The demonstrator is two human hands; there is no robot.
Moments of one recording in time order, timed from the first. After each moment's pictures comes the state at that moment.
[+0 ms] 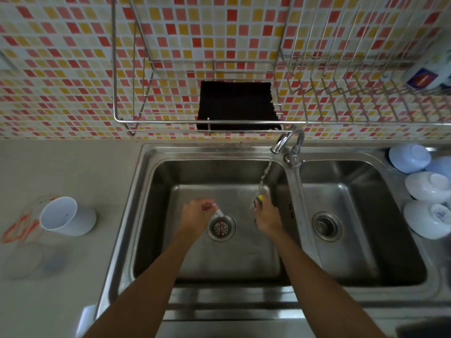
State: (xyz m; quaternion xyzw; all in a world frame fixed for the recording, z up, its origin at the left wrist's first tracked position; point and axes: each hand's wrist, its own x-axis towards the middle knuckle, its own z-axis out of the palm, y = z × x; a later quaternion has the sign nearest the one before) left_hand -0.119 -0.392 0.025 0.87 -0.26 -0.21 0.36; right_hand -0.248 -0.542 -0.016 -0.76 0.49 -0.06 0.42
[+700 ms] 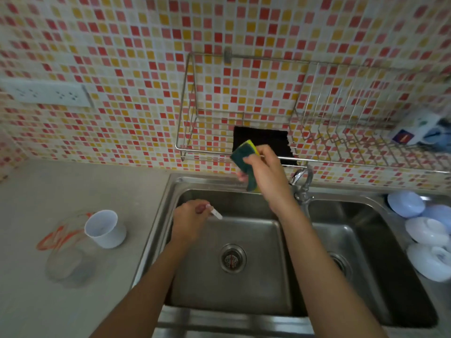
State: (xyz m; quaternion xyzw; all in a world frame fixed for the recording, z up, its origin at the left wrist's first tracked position) left_hand -0.077 -0.331 0.092 0.85 -0.29 -0.05 0.43; right_hand -0.185 -0.472 0.240 -0.72 0.26 -0.24 0.60
